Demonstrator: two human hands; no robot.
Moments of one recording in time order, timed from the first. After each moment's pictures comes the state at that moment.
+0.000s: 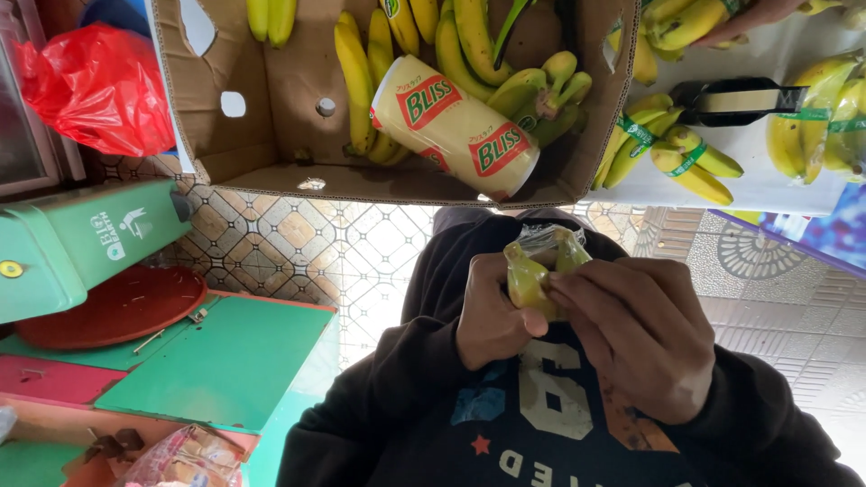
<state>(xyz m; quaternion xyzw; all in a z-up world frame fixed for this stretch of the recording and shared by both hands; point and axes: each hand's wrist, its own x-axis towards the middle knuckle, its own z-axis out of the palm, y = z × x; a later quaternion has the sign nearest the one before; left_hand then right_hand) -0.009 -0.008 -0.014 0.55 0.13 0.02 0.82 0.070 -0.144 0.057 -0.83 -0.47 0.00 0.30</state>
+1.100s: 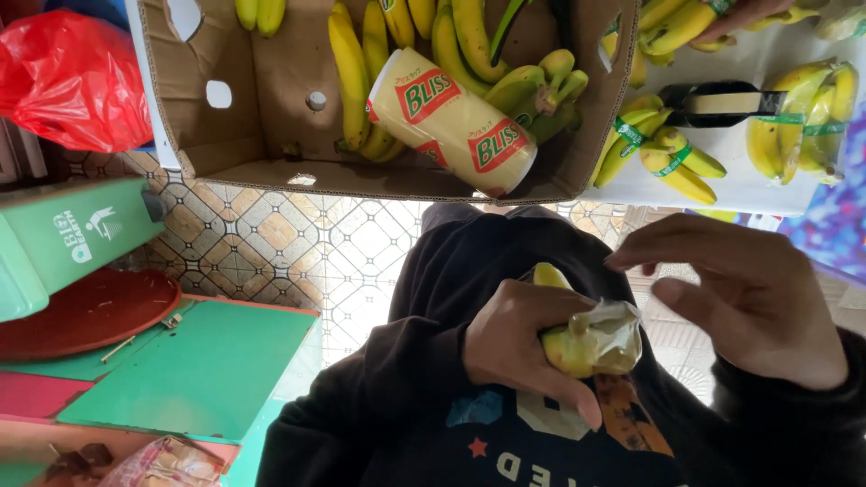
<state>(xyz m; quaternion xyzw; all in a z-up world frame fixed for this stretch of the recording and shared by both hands) -0.015 0.006 0.006 0.64 -0.07 -0.05 0.76 0.121 -0.171 0.083 -0.79 -0.24 0.36 0.44</state>
